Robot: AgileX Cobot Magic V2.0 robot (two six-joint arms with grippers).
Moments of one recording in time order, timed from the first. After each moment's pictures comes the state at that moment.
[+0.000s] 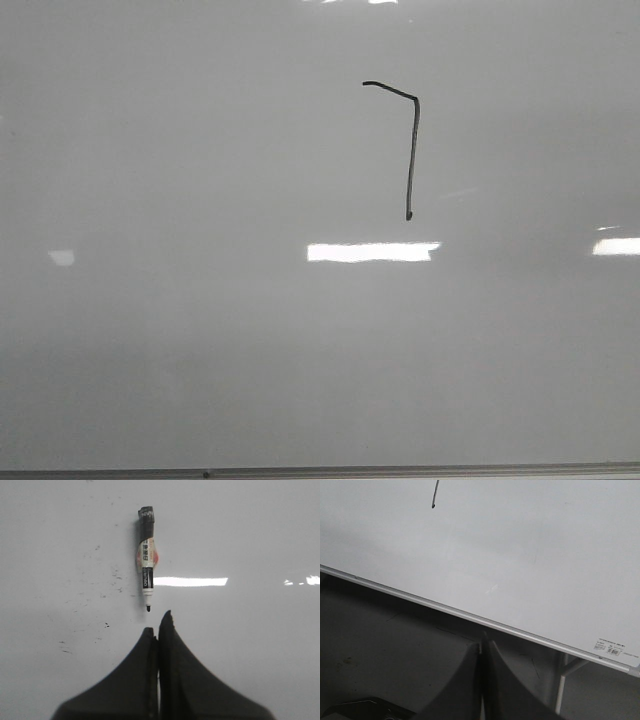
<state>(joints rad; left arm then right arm) -0.09 0.00 -0.09 0.00 0.29 -0.06 0.27 0.30 -0.84 0.02 1.24 -0.02</state>
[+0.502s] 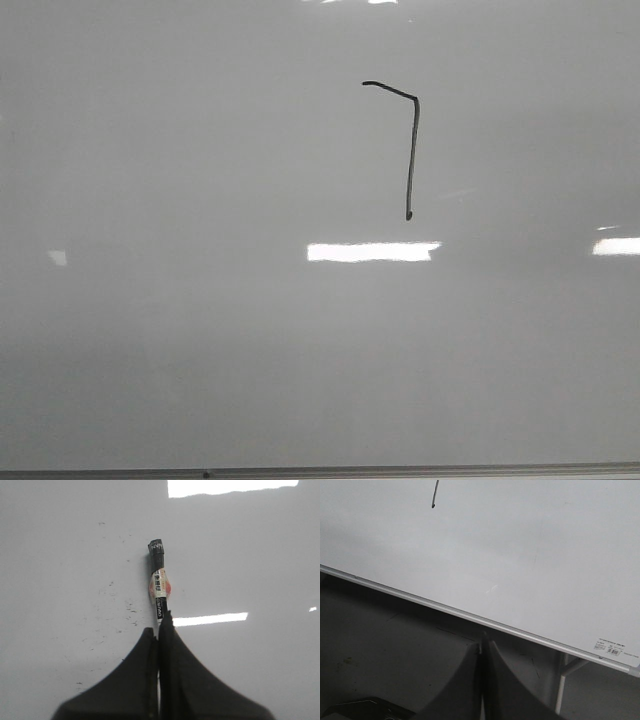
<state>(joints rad) -0.06 -0.01 0.01 0.11 0.05 -0.06 0.27 0.30 -0.84 0.02 1.24 -0.02</state>
